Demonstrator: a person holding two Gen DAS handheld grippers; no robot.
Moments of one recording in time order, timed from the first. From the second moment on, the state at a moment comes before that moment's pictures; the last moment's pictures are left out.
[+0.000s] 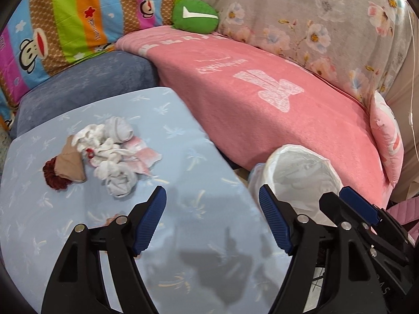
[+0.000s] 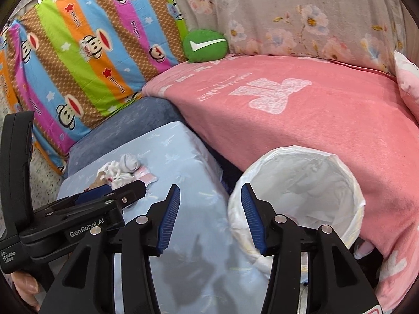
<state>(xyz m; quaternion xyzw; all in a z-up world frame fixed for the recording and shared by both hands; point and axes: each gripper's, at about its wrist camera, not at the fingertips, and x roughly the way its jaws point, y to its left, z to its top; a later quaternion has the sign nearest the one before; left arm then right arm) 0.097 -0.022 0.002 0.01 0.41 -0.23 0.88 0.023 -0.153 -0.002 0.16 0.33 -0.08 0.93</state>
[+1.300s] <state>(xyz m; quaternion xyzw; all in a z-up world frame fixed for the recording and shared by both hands) 0.190 0.204 -0.072 -0.08 0.46 -0.03 0.88 0.124 0.030 -0.109 0.07 0.47 0.04 0.88</state>
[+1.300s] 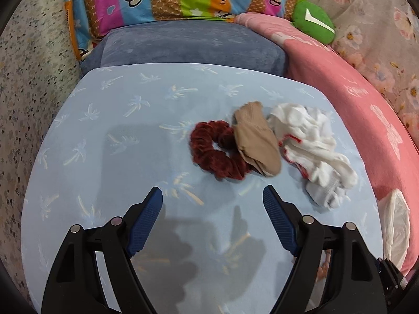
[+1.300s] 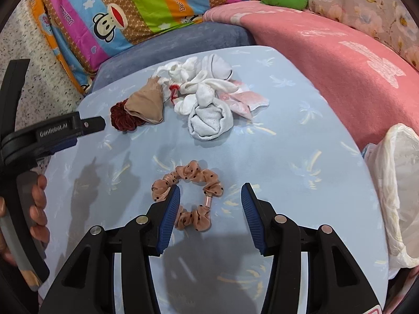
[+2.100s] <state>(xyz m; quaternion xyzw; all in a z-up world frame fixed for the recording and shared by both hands) 0.235 0.209 -0.105 -0.10 0.50 -0.07 0.86 0.150 0.038 -0.137 0.07 0.50 0.03 0.86</state>
